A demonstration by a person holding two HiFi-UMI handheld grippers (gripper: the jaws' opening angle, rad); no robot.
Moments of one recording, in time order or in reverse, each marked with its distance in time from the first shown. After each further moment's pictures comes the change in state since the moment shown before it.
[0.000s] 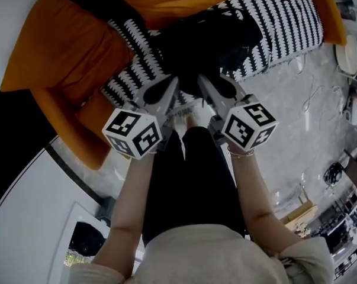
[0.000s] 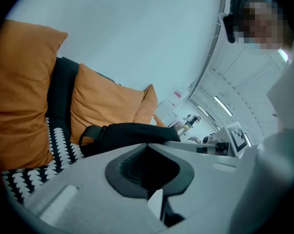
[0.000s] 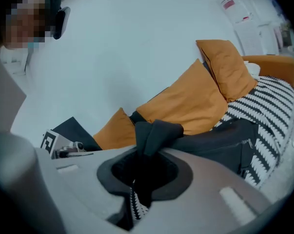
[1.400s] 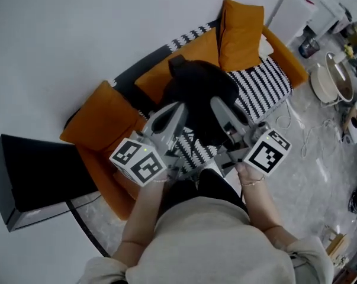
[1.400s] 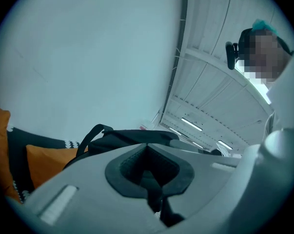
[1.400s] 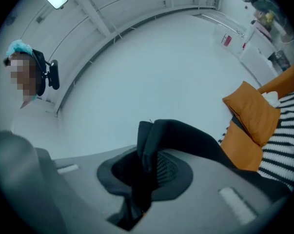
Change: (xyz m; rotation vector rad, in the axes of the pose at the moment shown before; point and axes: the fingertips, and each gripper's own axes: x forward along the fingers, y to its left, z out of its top) left arm -0.121 -0.221 0.227 0.189 -0.351 -0.302; right arm -0.197 0.191 0.240 0.047 -0.588 0.278
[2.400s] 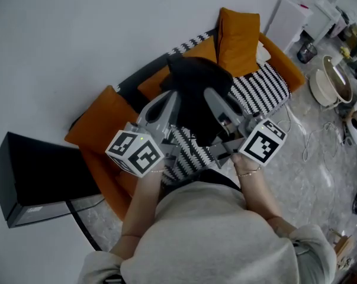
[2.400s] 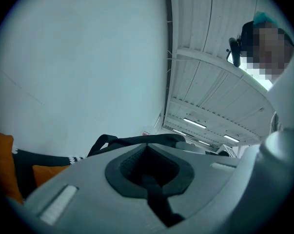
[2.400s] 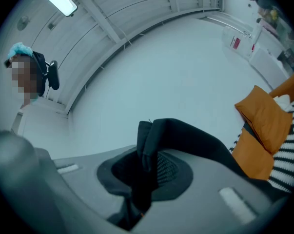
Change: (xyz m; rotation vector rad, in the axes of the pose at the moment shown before) left arm -0.003 -0.018 0.041 0.126 -0.091 0.021; right arm 0.002 0.035 0.023 -0.048 -0.069 0.105
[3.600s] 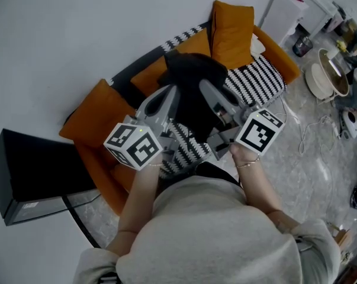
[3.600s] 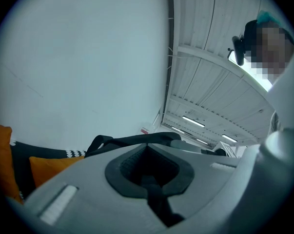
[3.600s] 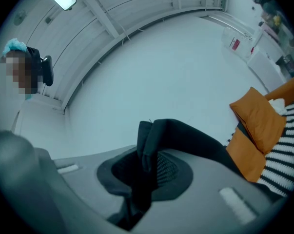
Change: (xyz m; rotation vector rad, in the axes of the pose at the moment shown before) left arm 0.002 -0.008 -0.021 -0.030 0.043 -0.014; right arm -0.008 -0.010 -0.009 -0.010 0.056 -0.044
